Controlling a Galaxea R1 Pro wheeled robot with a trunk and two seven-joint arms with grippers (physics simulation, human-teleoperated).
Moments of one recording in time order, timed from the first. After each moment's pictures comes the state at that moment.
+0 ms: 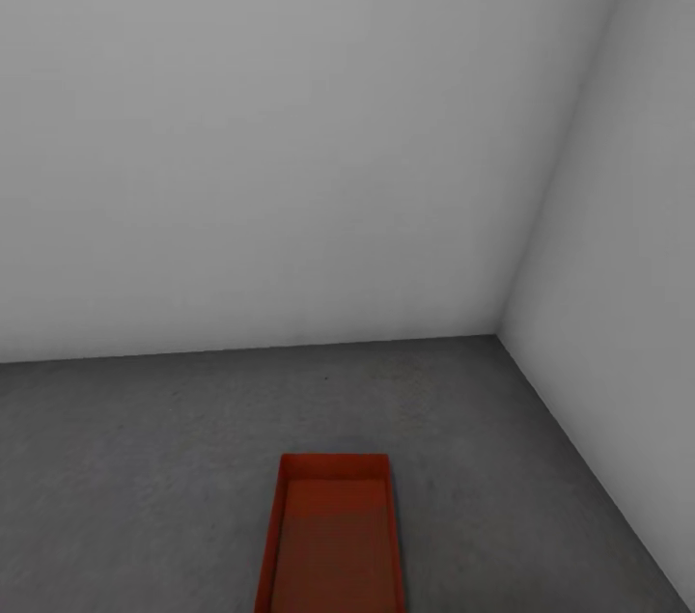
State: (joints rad) left arm -0.39 -0.02 0.06 -0.01 0.07 0.14 0.21; right arm -0.22 0.09 0.63 0.02 -0.54 -0.06 -0.17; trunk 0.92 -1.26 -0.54
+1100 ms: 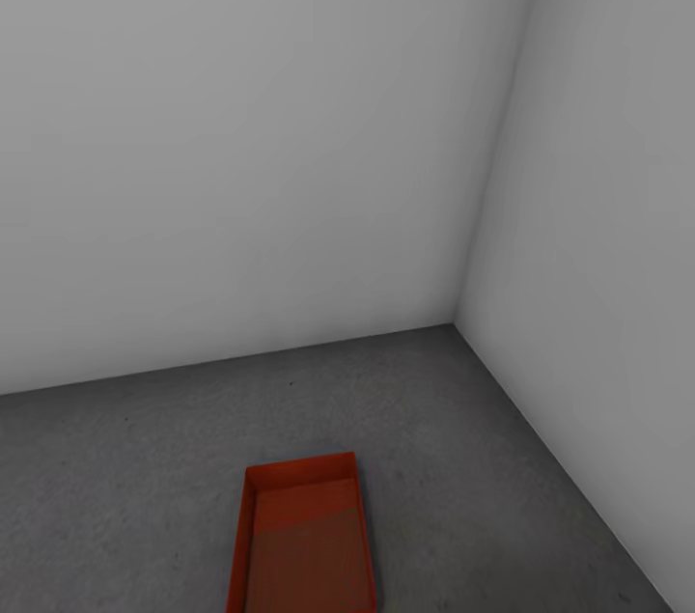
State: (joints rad) left arm -0.39 -0.02 0.06 -0.01 0.07 0.14 0.21; right arm -0.22 0.09 0.63 0.02 -0.55 -0.06 -0.17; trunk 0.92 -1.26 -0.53
